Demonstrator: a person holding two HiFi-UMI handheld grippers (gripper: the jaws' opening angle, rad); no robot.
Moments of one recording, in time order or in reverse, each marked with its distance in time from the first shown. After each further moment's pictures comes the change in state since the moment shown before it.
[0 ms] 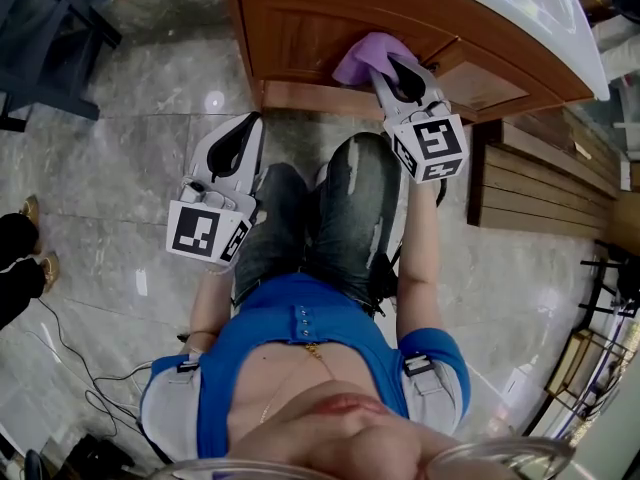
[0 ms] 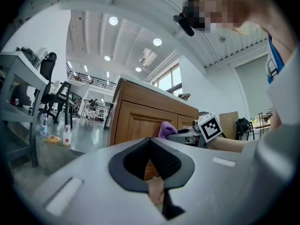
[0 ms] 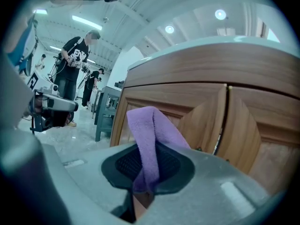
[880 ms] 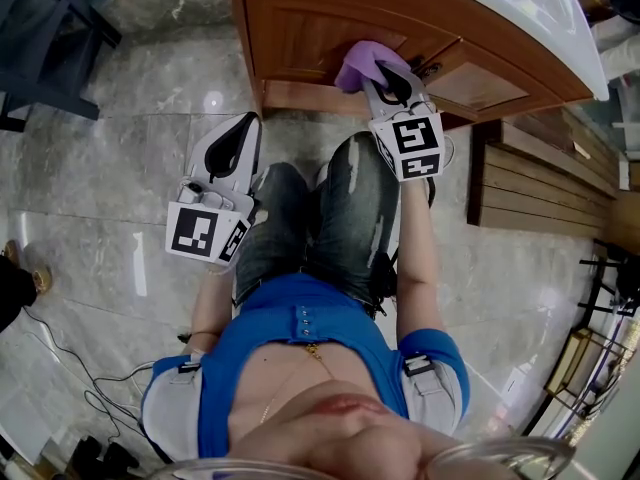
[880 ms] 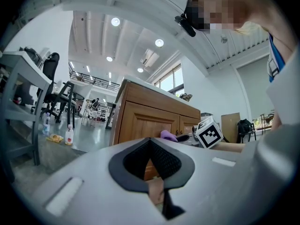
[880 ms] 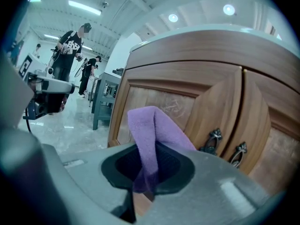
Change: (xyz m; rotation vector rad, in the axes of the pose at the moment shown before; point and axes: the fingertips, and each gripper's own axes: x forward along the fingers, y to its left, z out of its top) left arm -0.007 0.009 0.000 -0.014 -0.005 0.019; right arm 0.014 0.015 -0.032 -0.037 0.149 -0.045
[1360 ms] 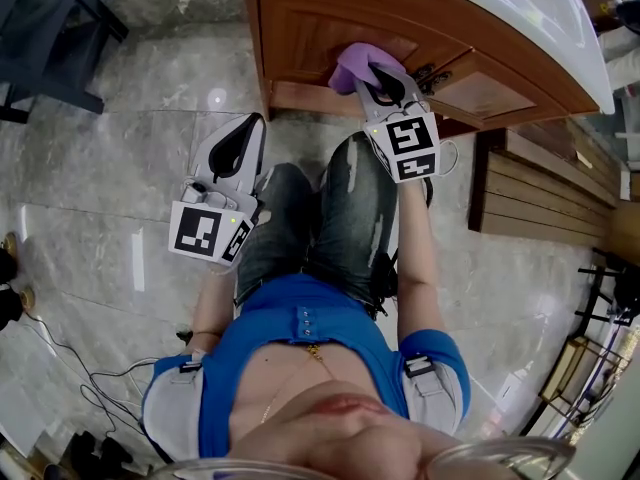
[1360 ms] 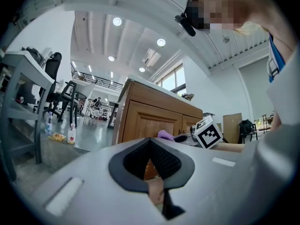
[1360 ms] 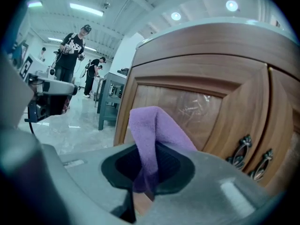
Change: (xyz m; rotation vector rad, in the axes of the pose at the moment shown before) left arm -0.003 0.010 -0.002 -0.011 0.004 0.021; right arm 0.019 0.023 0.008 -0.012 0.005 0.069
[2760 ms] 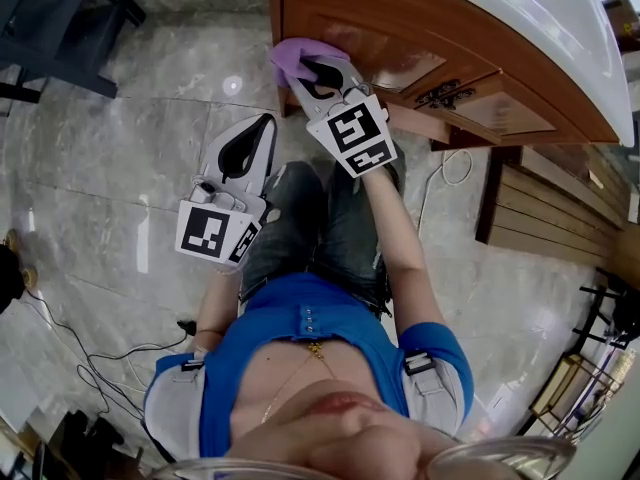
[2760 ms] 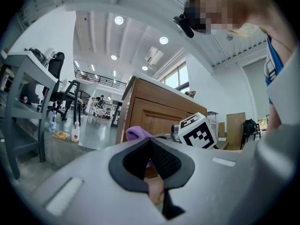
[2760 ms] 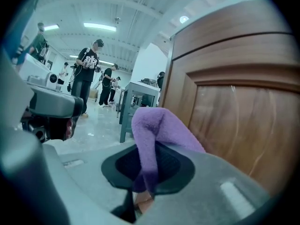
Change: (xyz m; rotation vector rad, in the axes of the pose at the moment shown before) left arm 0.003 0.016 -0.006 -0.011 0.019 0.039; right arm 0.076 0.110 0.061 -0.022 -0.126 0.299
